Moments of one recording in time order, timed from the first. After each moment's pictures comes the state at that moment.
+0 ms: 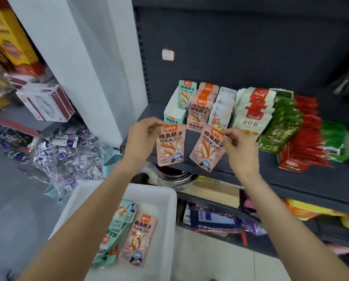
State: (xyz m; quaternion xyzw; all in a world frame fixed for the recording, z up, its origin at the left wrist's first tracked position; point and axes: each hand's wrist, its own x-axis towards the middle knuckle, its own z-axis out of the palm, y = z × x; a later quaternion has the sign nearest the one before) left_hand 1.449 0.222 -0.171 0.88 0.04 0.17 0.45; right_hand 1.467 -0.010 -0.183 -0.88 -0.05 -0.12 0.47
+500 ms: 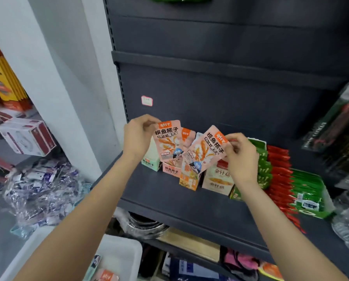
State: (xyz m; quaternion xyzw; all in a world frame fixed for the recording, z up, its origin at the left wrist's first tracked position) left_hand 1.579 0.160 -0.107 0.84 0.05 0.28 0.46; right_hand 1.577 -0.081 -0.117 -0.84 -0.04 -0.19 0.51
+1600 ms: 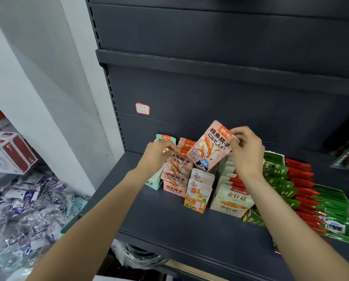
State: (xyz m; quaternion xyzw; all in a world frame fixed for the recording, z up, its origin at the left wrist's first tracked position) left_hand 1.682 0.174 -0.171 0.93 -0.06 0.10 0.36; right_hand 1.680 -0.047 -0.122 -0.85 0.00 -0.20 0.49
